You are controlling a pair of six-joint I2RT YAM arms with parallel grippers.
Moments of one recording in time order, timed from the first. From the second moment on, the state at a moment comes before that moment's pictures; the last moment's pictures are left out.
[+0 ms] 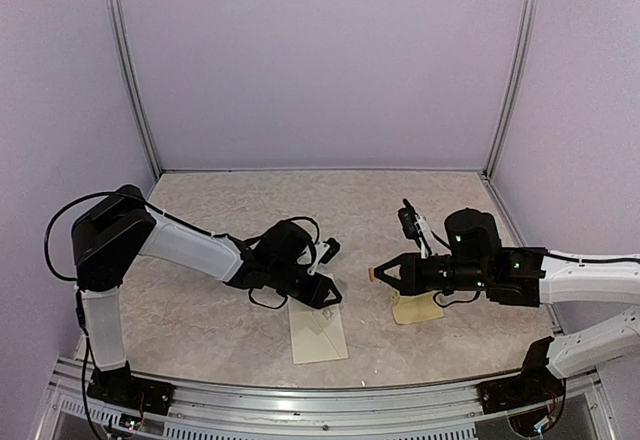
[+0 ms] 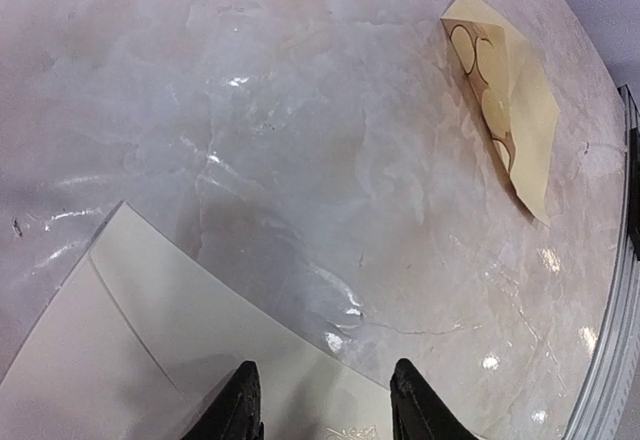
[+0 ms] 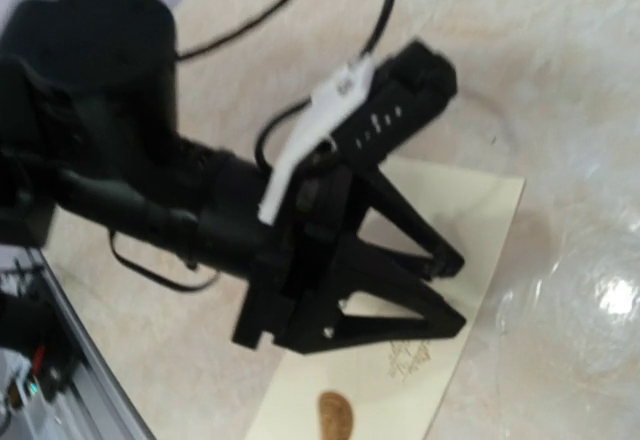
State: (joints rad) left arm -0.91 1.98 1.08 0.09 0.30 -0.35; right arm 0.93 1.10 0.63 0.03 -0.12 0.66
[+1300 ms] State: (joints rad) left arm -0.94 1.46 0.48 0.16 0.08 -0.82; right arm 1.09 1.50 0.84 0.03 -0.16 0.49
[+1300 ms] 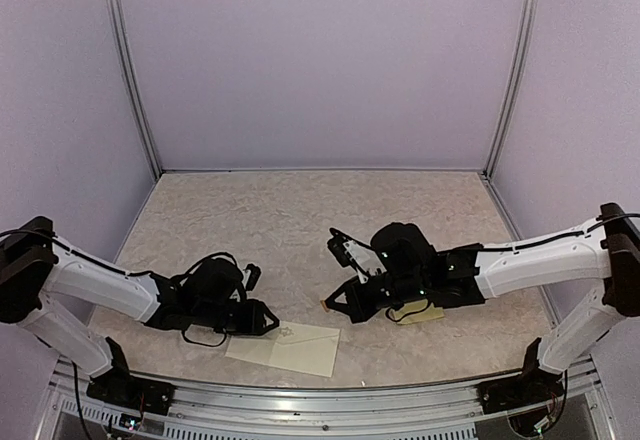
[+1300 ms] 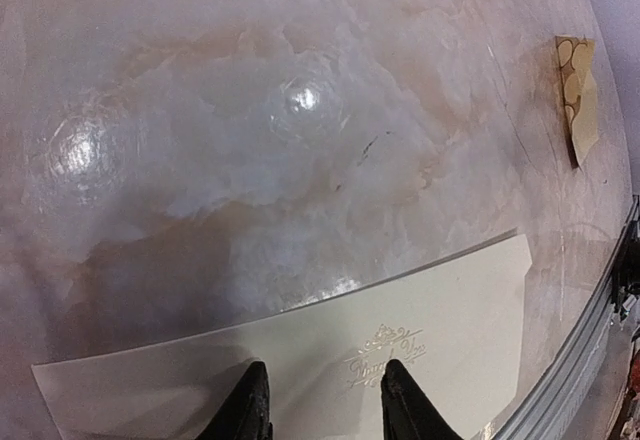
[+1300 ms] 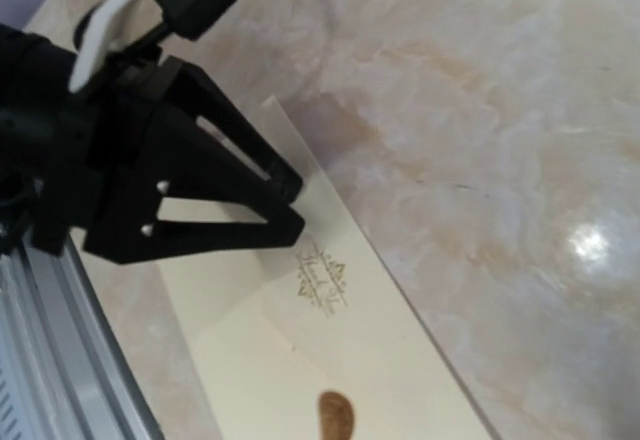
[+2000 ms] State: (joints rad) left arm -0.95 1.41 0.44 0.15 0.06 -0.91; right arm 1.22 1.88 1.11 0.02 -0.16 0.36
